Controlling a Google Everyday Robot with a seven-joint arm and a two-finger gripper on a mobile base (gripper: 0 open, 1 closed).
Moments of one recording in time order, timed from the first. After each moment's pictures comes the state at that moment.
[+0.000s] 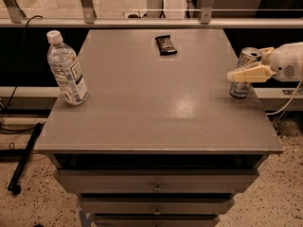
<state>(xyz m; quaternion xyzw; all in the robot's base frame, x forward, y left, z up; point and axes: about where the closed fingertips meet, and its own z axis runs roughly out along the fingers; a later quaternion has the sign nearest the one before) 0.620 -0.265 0.892 -0.41 0.75 0.20 0.48</state>
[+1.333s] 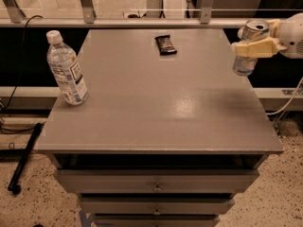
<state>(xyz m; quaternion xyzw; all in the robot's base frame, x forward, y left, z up) 0.608 -0.241 0.977 -0.44 0.69 0.20 0.53</state>
